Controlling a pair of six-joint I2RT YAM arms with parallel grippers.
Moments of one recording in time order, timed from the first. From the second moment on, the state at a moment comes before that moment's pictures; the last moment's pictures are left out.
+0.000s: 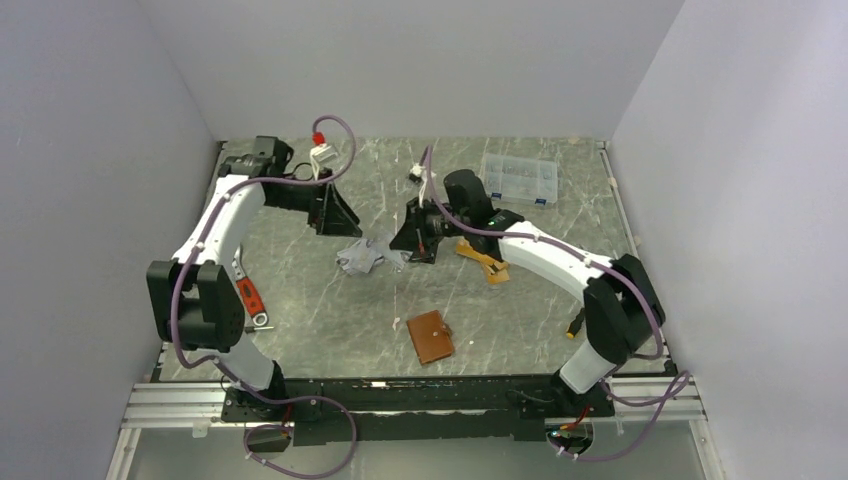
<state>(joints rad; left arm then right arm) -0.11 1.65 1.50 -1.12 1.23 0.61 0.67 1.63 1.15 -0.02 -0.65 0.31</state>
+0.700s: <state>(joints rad) 0.05 1.16 1.22 -0.77 1.13 0.34 0.73 1.46 1.20 -0.17 -0.33 0.40</state>
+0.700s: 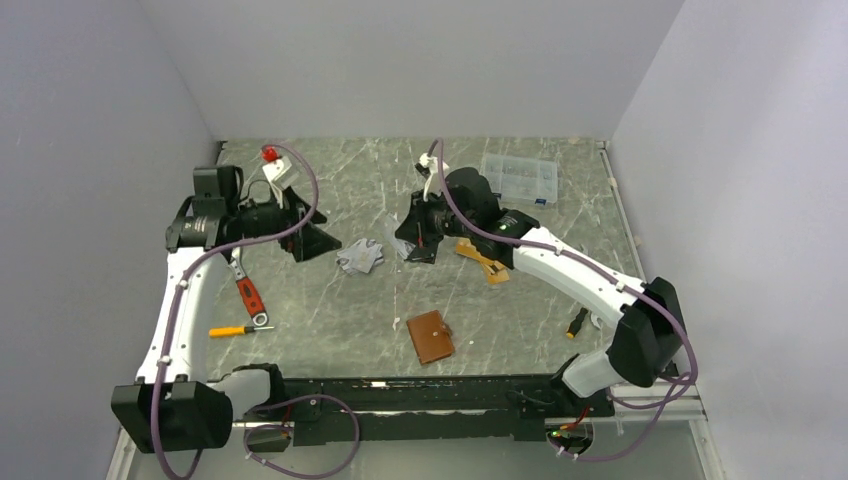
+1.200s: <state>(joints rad) 0.05 1.17 1.00 -0.58 1.05 0.09 0.80 1.54 1.30 -0.19 -0.20 0.47</state>
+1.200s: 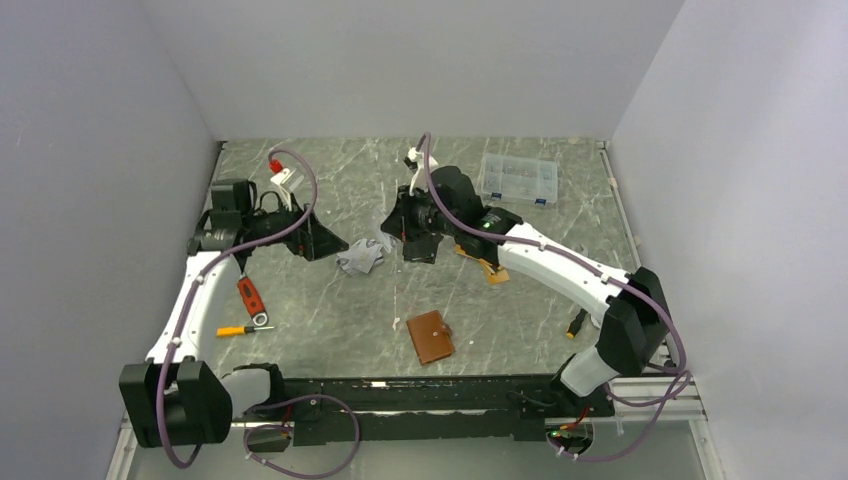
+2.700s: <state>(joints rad) 0.02 1.23 0.66 0.84 1.21 -1.17 0.87 1.52 1.06 0.46 -0.11 0.88</state>
